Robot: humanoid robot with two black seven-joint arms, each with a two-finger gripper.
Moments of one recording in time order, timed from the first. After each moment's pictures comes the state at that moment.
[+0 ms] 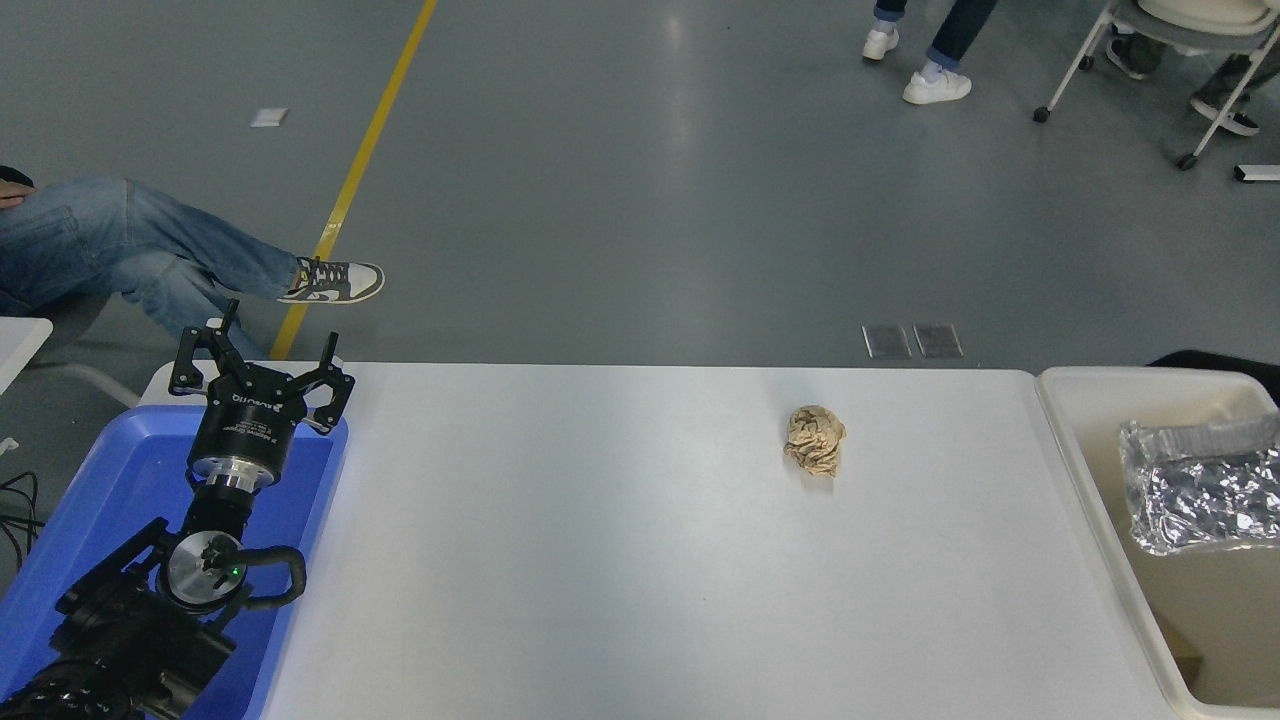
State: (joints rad) left arm -0.53 0.23 -1.00 -0.46 -0.12 -0.69 -0.39; right arm 0.82 -0.68 -0.55 0.19 -0.89 0.30 0.19
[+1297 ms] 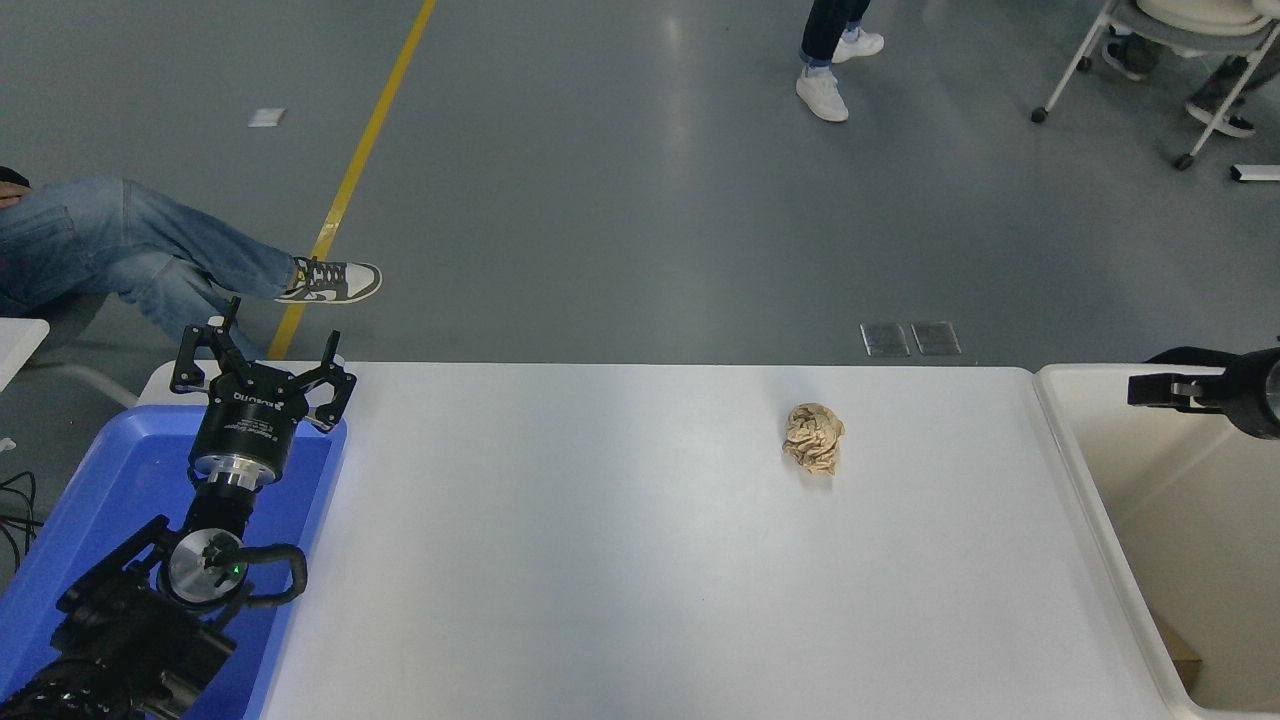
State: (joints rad) left arm -0.53 0.23 -1.00 -0.46 -0.12 -0.70 -0.39; right arm 1.55 -0.69 -0.80 0.89 -0.75 0.54 0.09
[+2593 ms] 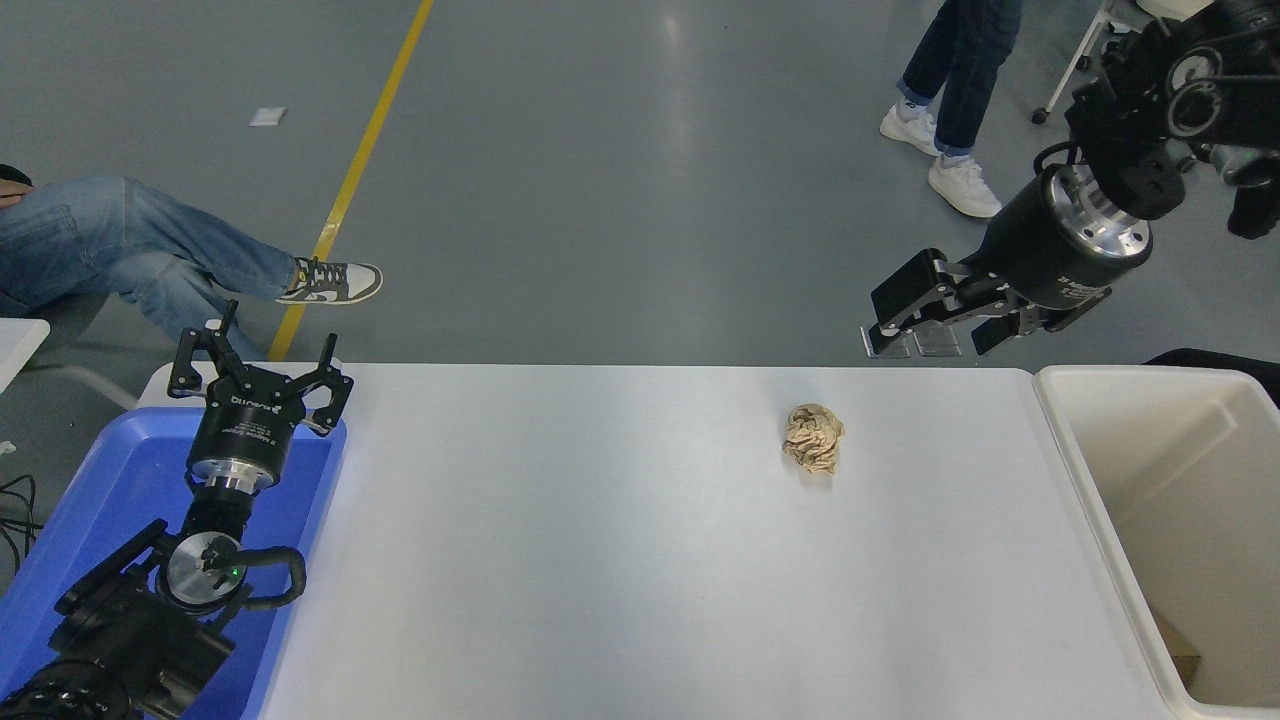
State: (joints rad) left arm -0.52 0.23 -1.01 -0.46 -0.12 -0.69 -0.39; right arm 2.11 -0.54 -0.96 1.31 -0.36 0.78 -0.06
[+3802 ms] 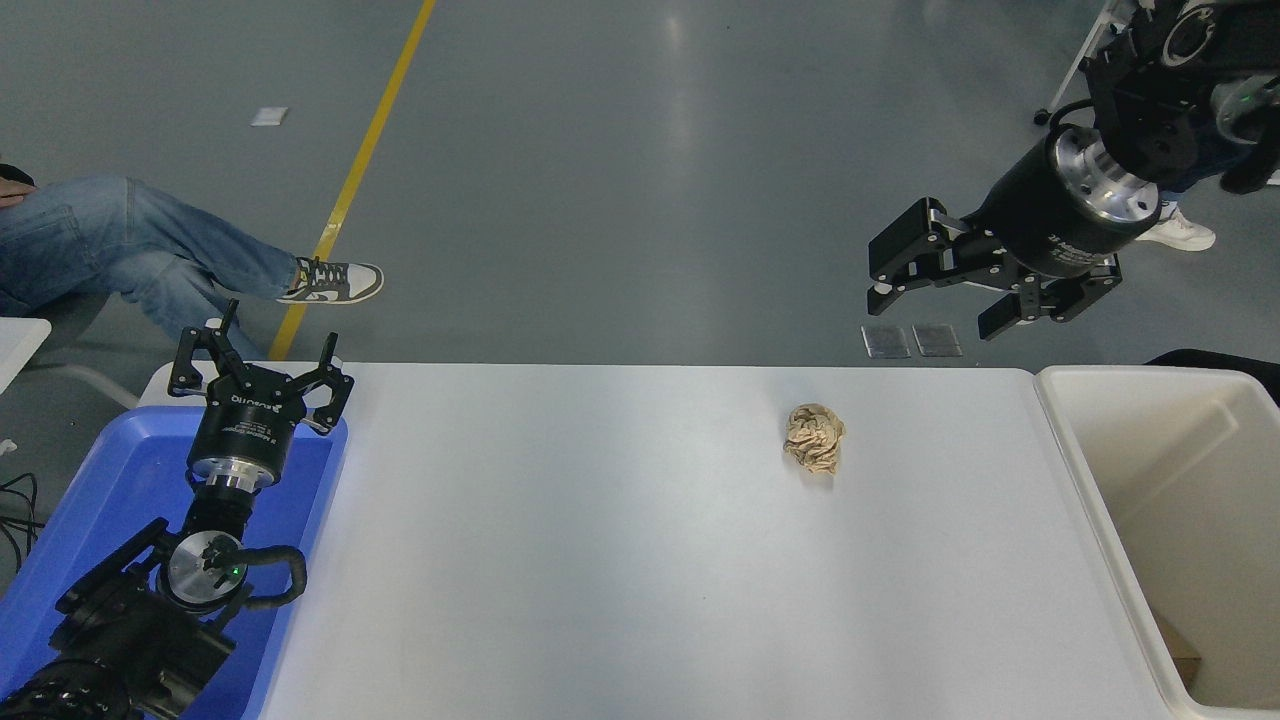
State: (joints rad) left arm -0.52 0.23 -1.00 -0.46 -0.12 -0.69 -0.39; right arm 2.27 -0.33 -1.28 1.29 0.15 0.79 -0.06
